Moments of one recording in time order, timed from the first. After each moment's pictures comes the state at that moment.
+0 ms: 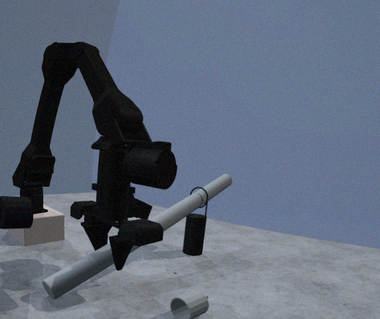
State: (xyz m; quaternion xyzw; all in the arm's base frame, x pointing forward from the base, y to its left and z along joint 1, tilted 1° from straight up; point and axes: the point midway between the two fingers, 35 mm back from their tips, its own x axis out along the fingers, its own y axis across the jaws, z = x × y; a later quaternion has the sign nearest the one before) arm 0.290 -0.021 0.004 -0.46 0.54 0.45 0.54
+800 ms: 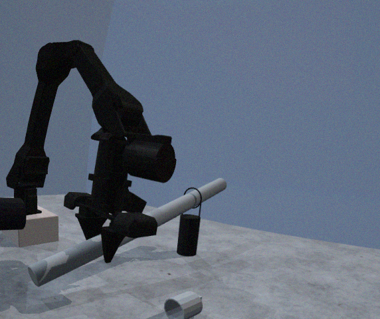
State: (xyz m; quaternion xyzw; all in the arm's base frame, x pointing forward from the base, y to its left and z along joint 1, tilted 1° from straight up) arm 0.289 -0.024 0.021 -0.47 0.56 0.44 0.51
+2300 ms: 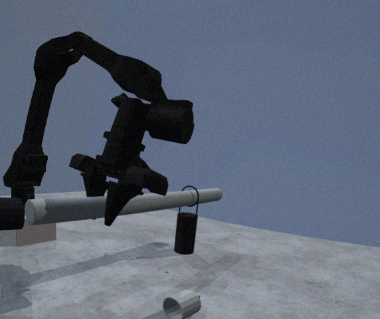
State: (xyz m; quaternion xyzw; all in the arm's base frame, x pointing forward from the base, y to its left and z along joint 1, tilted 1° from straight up) arm 0.297 -0.024 0.090 -0.53 0.61 0.39 0.44
